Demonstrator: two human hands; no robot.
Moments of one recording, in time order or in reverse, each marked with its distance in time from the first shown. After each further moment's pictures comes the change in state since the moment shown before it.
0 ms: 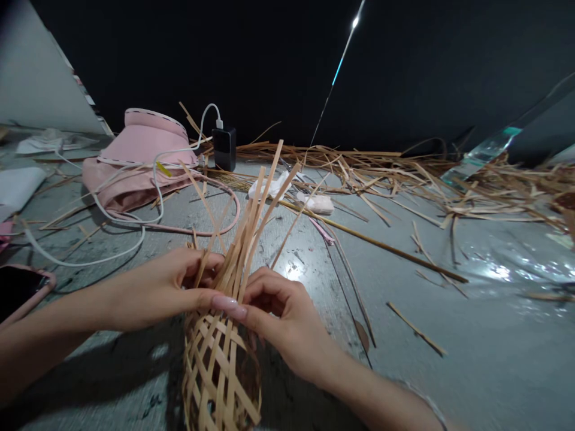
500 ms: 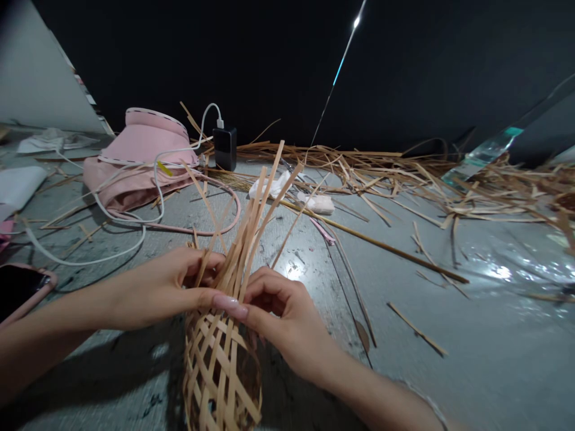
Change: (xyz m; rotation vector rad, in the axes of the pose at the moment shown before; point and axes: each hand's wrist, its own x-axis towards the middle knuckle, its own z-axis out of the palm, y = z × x) left_hand 0.000 0.000 0.001 0.032 0.008 -0.014; right_hand 0.000 0.001 -0.001 -0.012 -0.008 -0.019
